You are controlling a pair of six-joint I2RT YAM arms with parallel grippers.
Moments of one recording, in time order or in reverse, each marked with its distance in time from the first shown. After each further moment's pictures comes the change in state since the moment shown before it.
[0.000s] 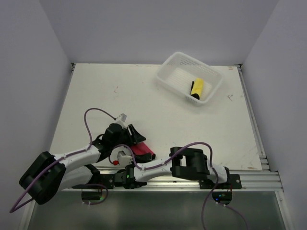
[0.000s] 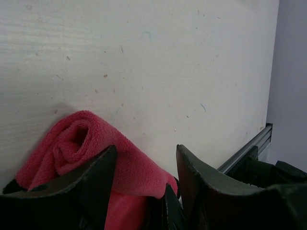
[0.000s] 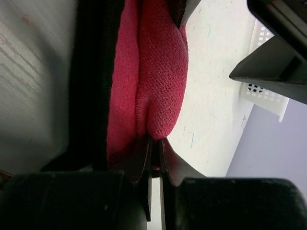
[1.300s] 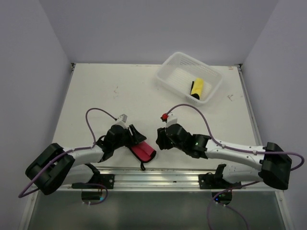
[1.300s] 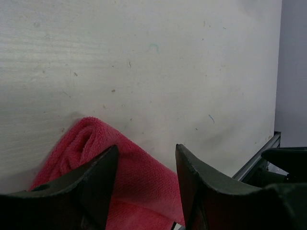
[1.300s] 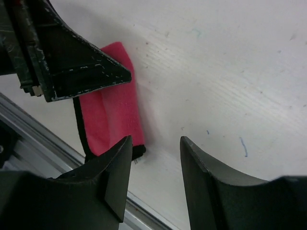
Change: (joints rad) left arm -0.013 0.127 -0.036 0.180 -0.073 0.020; right arm -0.452 -1.027 -0.763 0.724 -0.699 0.135
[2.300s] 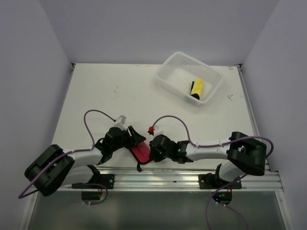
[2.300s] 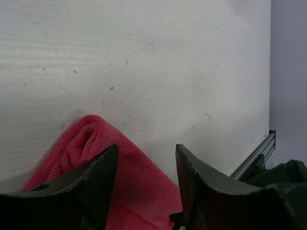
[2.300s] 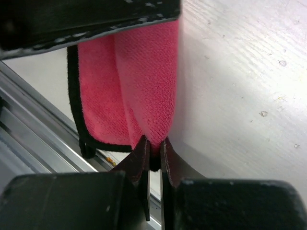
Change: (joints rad) left arm 0.000 -0.015 -0.060 0.097 0.001 -0.002; right arm 0.047 0.334 -0.045 0.228 -0.223 0.162
